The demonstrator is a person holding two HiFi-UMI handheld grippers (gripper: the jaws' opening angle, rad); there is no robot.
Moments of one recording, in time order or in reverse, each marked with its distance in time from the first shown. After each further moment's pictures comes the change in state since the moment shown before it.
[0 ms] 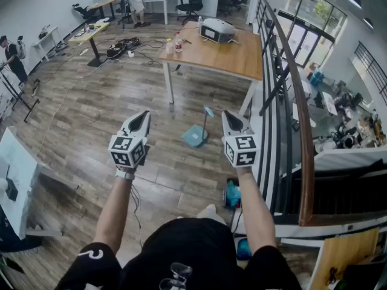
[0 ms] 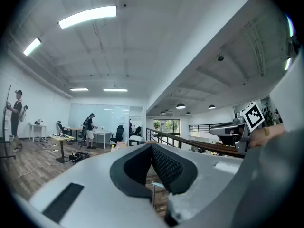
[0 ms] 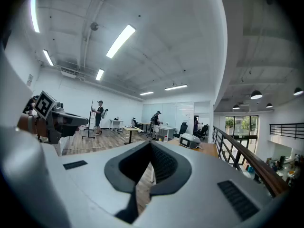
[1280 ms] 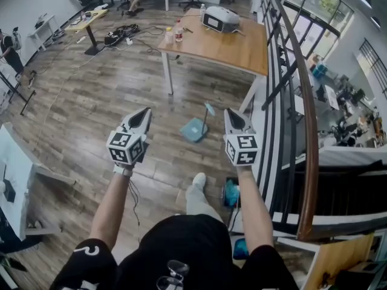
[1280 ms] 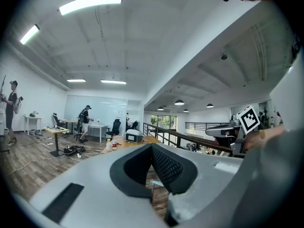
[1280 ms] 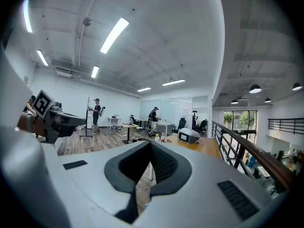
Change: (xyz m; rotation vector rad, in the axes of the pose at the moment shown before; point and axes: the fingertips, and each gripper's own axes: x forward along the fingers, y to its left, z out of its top) left arm 0.088 0.038 -0.034 -0.041 0.060 -0.056; right arm 0.089 -0.046 -0.037 0.023 0.035 -0.029
